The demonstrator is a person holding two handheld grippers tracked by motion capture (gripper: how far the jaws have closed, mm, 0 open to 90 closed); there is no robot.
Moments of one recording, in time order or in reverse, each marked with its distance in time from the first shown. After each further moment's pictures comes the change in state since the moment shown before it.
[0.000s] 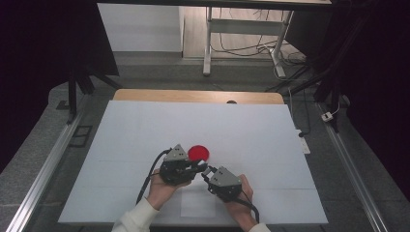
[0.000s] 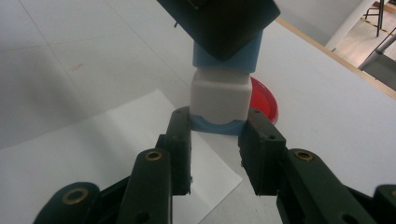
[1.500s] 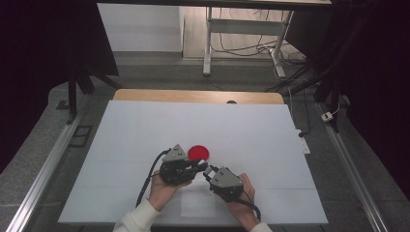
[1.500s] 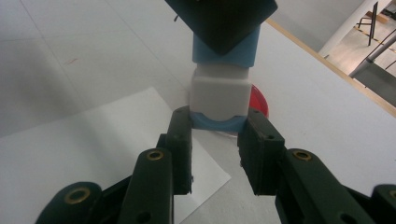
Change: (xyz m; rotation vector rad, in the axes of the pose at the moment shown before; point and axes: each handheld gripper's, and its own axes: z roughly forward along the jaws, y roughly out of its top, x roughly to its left) left arm -0.001 -0.001 0.000 -0.034 -0.001 -0.027; right arm -0.003 0.000 -0.004 -0.003 -0.014 -0.048
